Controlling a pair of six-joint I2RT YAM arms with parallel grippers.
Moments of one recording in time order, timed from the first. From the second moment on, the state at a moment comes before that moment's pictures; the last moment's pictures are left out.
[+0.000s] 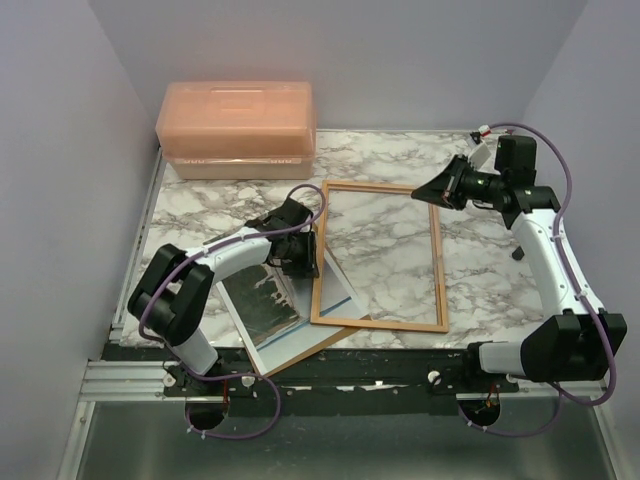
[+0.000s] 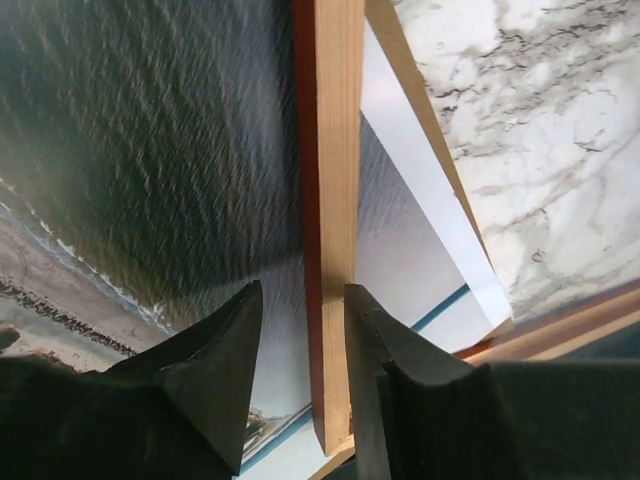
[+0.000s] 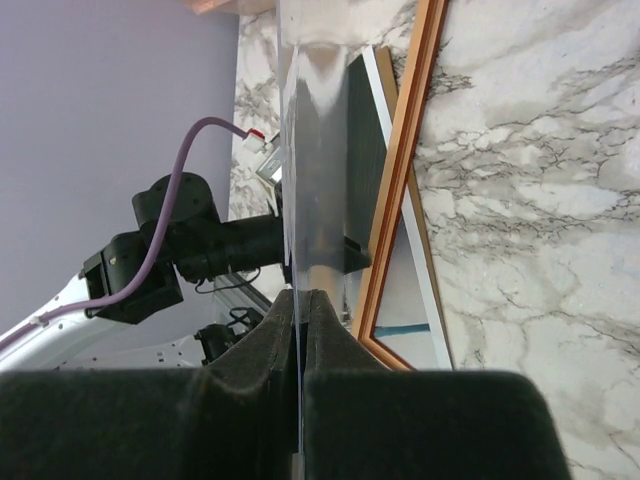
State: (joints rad) left arm -0.59 1.62 0.97 -0.43 0.21 -0.62; right arm 0.01 1.32 1.27 -0.57 -0.79 0.60
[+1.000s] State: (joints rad) left arm -0.58 1.52 0.86 -0.39 0.14 -0.60; right arm 0.01 1.29 1.02 -0.53 -0.80 0.59
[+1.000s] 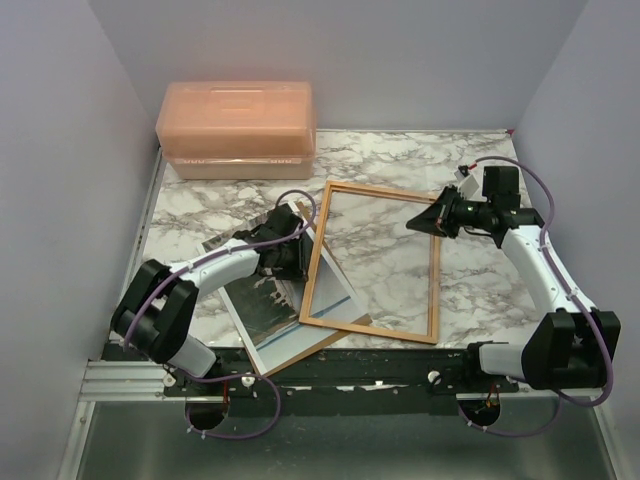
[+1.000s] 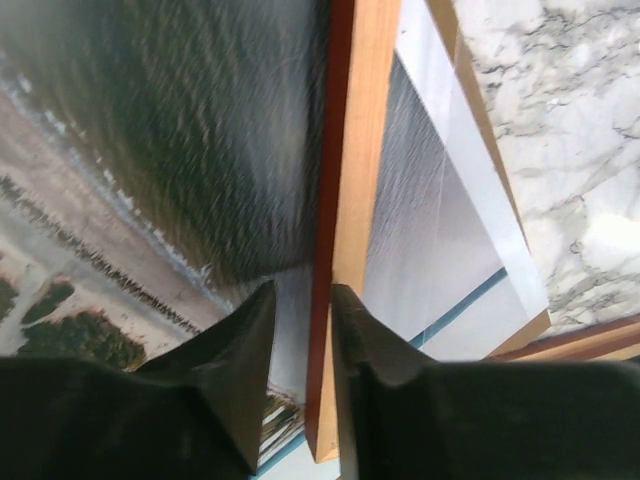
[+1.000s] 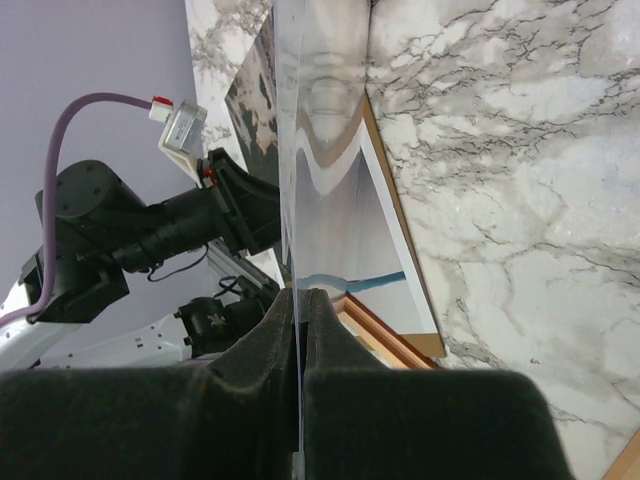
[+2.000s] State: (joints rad) left arm -0.54 1.51 0.80 -0.32 0.25 -0.60; right arm 0.01 1.23 0.97 -0.38 -0.80 0.74
